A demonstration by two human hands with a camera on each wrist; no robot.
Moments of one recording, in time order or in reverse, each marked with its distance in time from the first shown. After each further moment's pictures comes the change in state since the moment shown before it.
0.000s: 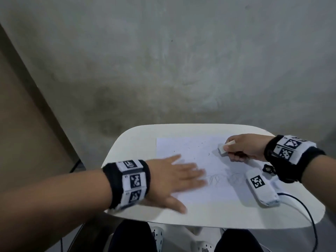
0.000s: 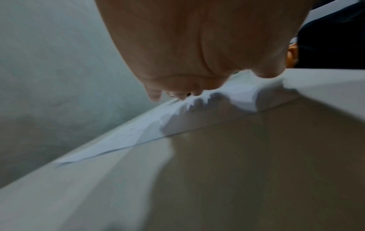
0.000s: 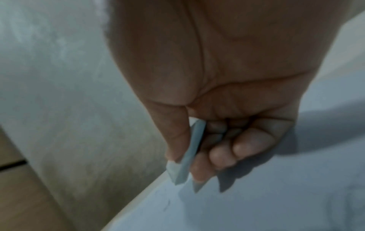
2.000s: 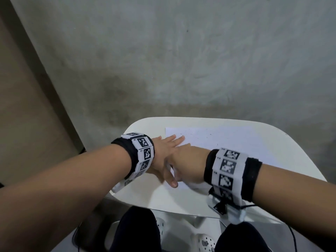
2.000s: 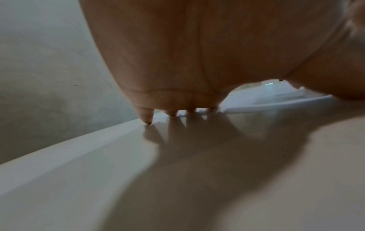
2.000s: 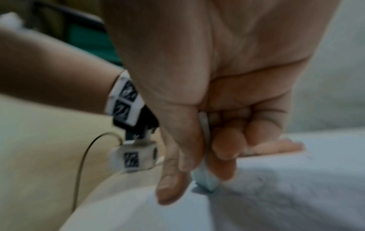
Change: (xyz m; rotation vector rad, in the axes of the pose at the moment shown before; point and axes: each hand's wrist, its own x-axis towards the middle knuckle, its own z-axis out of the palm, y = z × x) left_hand -0.012 -0.041 0.004 -0.383 -0.132 -0.448; right_hand -0.038 -0.121 0.136 -1.001 -0.130 -0.372
